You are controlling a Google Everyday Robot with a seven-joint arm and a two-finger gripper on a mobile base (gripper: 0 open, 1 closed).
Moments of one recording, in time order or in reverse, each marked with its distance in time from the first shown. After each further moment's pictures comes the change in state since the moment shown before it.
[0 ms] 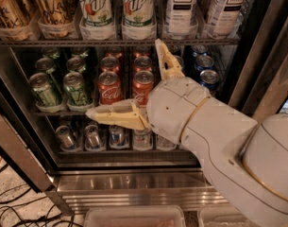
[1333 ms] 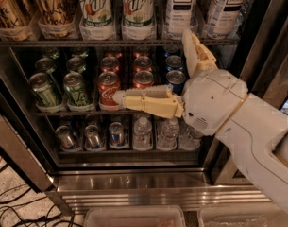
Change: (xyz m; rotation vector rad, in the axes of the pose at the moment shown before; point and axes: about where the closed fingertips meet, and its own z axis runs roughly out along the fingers) arm -0.015 -0.044 -0.033 0.008 -0.173 0.126
